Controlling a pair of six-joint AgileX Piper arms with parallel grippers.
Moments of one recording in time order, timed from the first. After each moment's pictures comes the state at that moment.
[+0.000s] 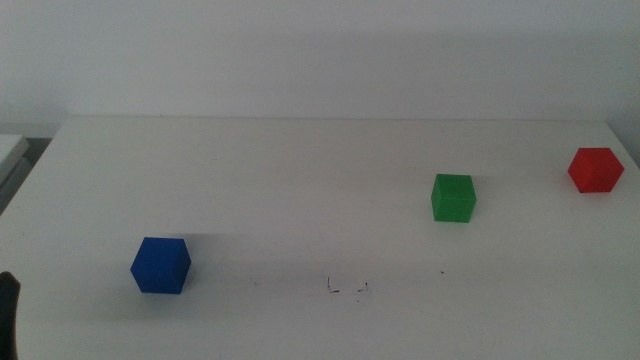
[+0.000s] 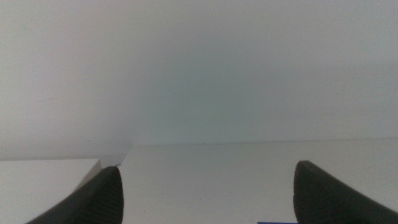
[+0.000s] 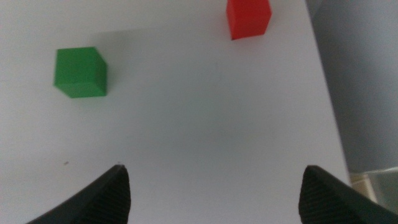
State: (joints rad) left arm 0.01 0.00 0.00 -0.13 0.04 0.13; right arm 0.04 1.08 -1.13 -0.11 1.06 0.20
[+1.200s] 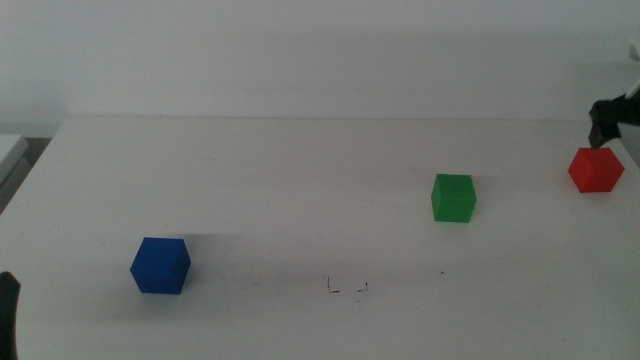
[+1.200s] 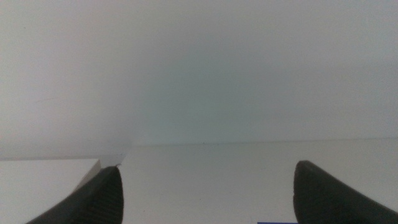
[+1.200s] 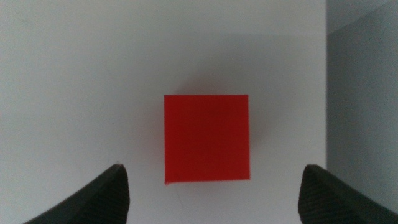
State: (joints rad) left arm 0.01 0.00 0.00 -0.13 0.04 0.13; right arm -0.18 2.14 -1.85 -0.01 0.98 -0.22
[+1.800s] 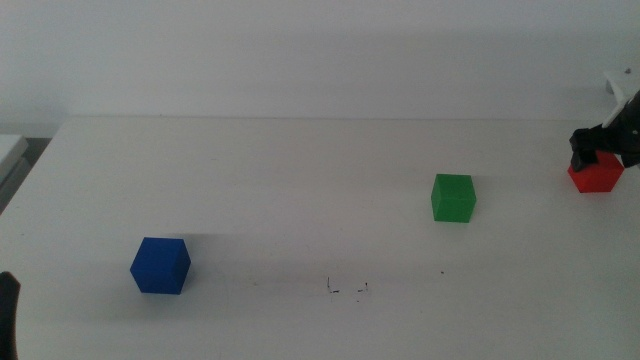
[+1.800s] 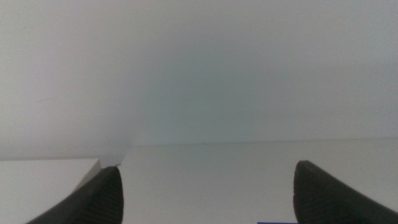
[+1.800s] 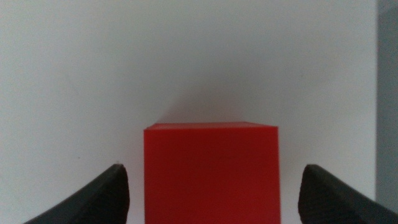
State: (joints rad) left arm 0.01 0.00 0.00 -0.13 0.04 0.13; right arm -0.18 2.28 -1.86 -0.01 0.87 -0.21
